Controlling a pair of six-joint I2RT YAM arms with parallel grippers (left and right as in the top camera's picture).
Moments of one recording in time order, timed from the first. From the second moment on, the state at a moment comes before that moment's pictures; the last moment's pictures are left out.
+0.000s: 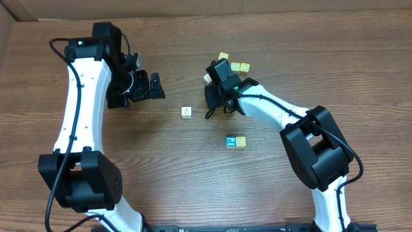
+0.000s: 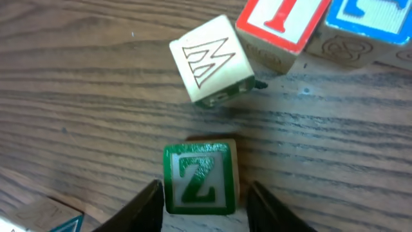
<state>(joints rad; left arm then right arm) 0.05 1.85 1.76 -1.42 0.23 -0.10 0.60 2.15 1.50 -0.38 0.00 0.38</state>
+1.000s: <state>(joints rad) 0.05 1.85 1.76 -1.42 0.23 -0.10 0.60 2.20 1.50 -0.28 0.03 0.38</state>
